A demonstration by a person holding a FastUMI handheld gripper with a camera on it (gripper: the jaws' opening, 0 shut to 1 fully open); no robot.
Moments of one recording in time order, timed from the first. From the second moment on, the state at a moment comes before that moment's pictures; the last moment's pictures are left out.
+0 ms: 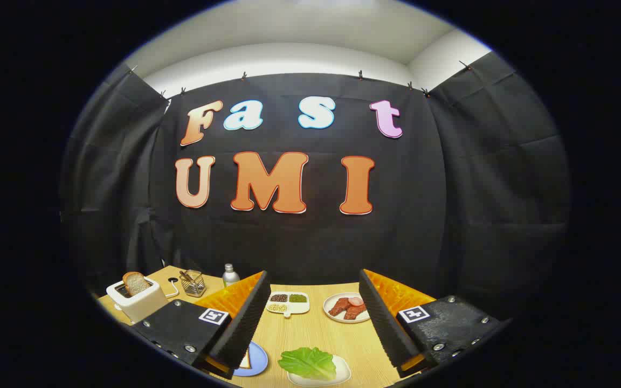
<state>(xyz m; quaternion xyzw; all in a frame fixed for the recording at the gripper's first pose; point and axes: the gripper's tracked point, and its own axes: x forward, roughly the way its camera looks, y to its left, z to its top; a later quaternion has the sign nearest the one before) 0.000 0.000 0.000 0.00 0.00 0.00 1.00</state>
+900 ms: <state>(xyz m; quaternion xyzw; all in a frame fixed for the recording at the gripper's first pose) 0.002 0.012 -0.013 -0.01 0.02 0.03 1.00</state>
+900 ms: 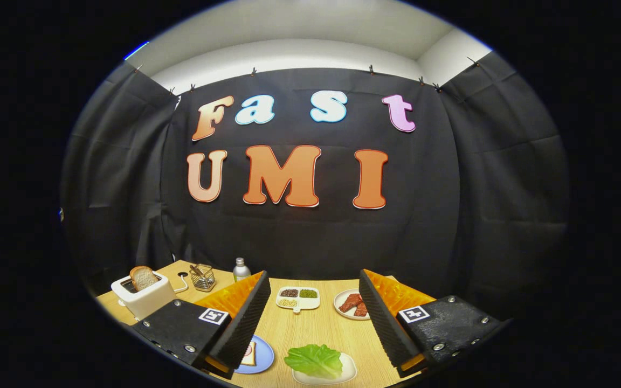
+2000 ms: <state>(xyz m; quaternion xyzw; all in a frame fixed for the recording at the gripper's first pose) 0.025 0.006 -0.209 -0.05 0.17 0.05 0.98</state>
